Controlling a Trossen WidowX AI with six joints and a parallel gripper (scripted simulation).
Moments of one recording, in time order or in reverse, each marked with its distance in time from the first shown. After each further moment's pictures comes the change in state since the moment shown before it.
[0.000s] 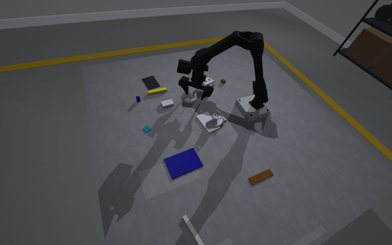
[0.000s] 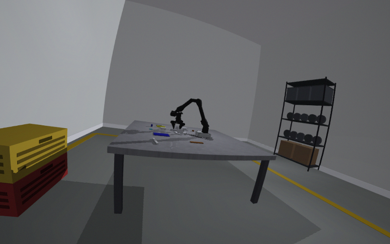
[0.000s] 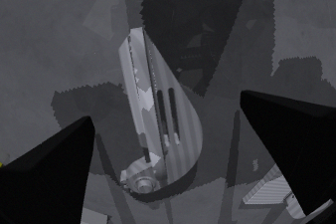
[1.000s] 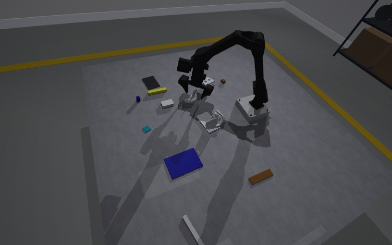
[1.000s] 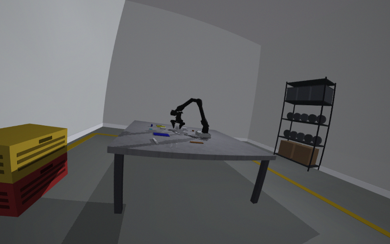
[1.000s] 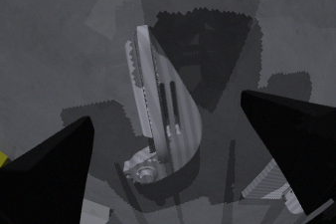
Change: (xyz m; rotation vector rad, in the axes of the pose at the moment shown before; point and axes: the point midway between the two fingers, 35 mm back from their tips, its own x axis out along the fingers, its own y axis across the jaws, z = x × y) arm -0.008 0.002 -0.001 -0.001 0.003 0.010
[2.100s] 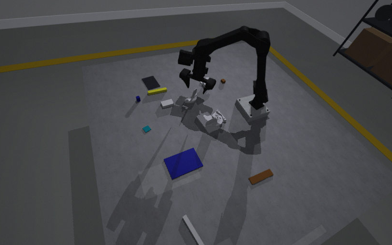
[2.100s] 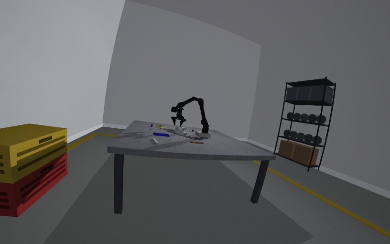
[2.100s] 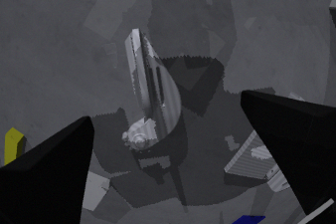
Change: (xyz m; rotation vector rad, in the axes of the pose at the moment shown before) arm -0.043 -0.004 0.001 0.001 -0.003 -0.010
